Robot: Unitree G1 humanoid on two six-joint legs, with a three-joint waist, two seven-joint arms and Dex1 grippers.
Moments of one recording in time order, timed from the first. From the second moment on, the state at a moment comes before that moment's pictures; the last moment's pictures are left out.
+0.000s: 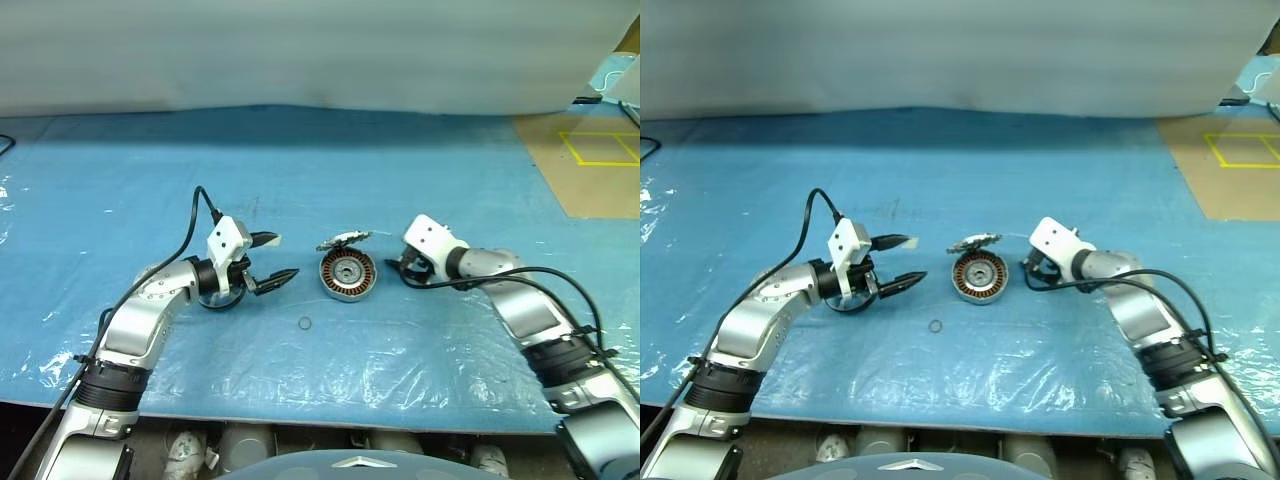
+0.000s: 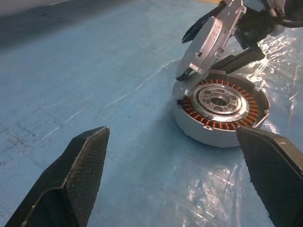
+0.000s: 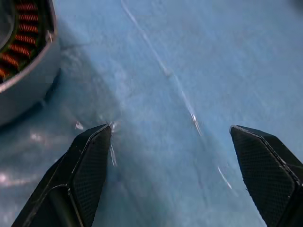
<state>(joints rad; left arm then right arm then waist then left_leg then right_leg) -0.24 0.50 -0.07 -0.11 -0.33 0.30 -0.90 -0.40 -0.61 0.27 0.04 -0.09 0.38 0.61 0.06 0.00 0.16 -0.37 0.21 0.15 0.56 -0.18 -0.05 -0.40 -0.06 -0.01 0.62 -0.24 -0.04</state>
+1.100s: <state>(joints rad) -0.27 0.70 -0.16 -0.24 -0.43 0.44 -1.20 -0.06 -0.57 0.07 -0.26 0.09 0.50 0.67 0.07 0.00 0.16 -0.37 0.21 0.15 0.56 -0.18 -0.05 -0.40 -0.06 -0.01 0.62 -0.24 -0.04</state>
